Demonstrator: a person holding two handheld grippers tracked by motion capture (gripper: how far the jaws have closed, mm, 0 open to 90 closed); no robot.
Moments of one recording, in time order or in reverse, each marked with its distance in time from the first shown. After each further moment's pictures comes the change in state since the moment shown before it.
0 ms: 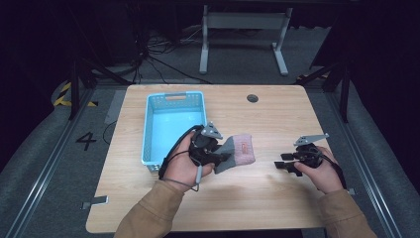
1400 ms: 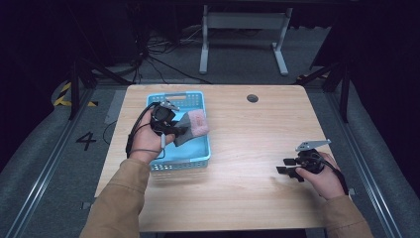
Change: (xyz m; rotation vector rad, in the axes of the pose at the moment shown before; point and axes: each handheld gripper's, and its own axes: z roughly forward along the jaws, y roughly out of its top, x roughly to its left) left arm 0.118 -0.030 -0.030 0.075 0.194 -0.120; right arm 0.004 -0.016 -0.001 0.010 -0.023 0.028
